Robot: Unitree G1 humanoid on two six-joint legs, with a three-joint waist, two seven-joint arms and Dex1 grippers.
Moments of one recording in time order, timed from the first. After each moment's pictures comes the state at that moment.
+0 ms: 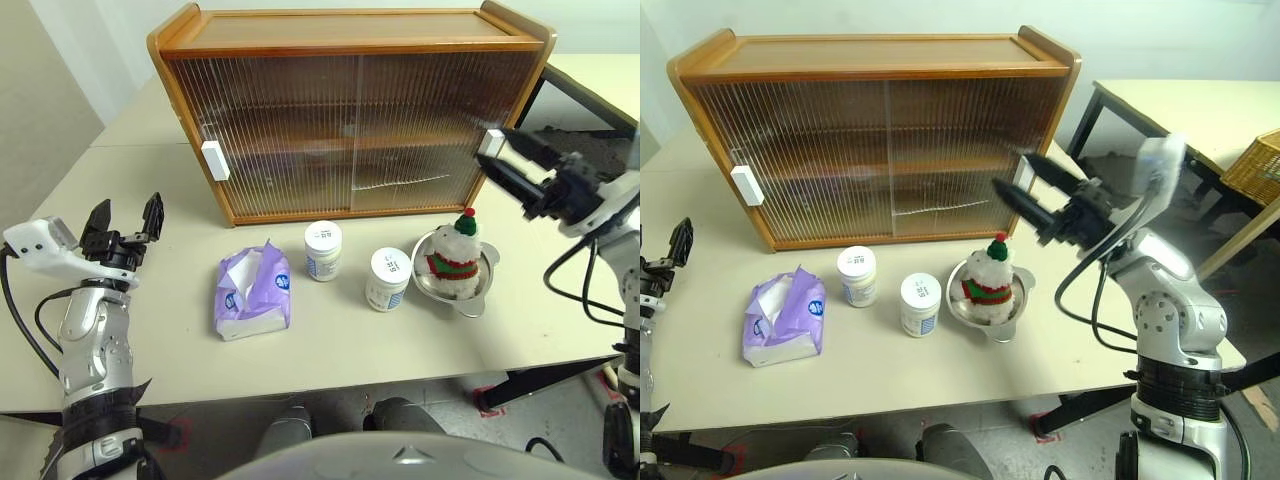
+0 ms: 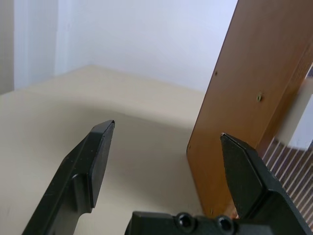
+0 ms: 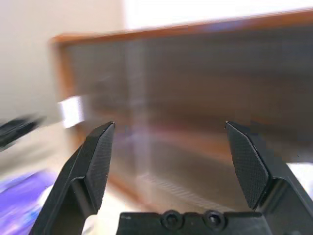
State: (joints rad) left arm -0.10 0.42 0.52 0.13 -0.49 -0.06 -0.36; right arm -0.32 -0.61 -0.30 -0.19 0.83 0.47 0.85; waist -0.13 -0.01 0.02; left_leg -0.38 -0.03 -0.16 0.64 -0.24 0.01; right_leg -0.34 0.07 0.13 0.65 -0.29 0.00
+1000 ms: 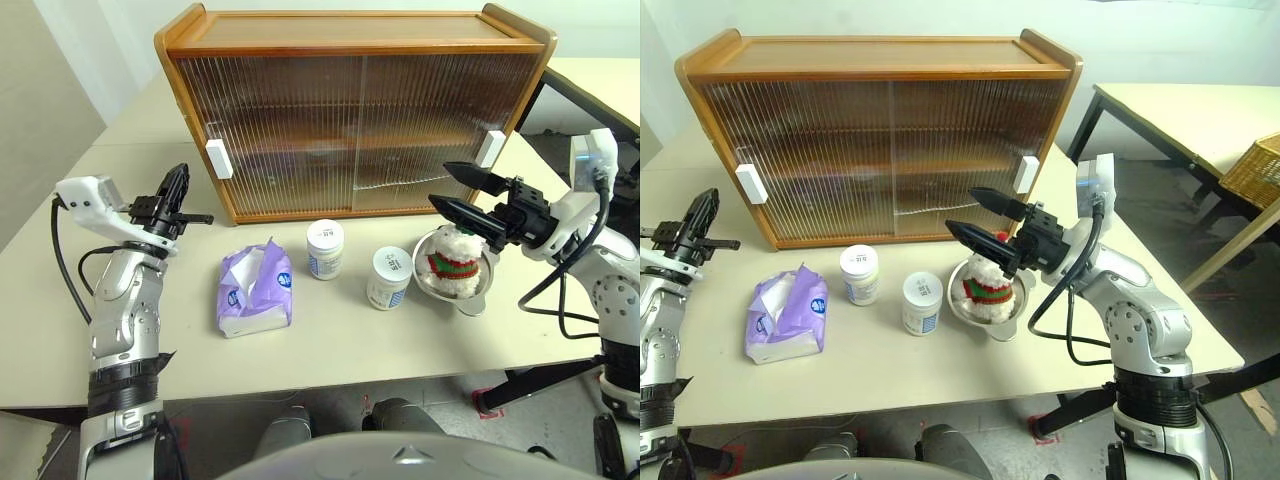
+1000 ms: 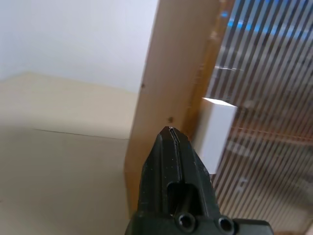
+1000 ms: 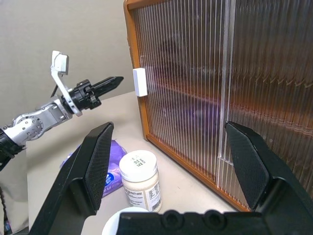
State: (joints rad) left arm -0.21 0.41 0.37 0.03 -0.48 0.05 -0.38; right arm -0.30 -0.56 -0.21 -0.25 0.83 0.53 0.92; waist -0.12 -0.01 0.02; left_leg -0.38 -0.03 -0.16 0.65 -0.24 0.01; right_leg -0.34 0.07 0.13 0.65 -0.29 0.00
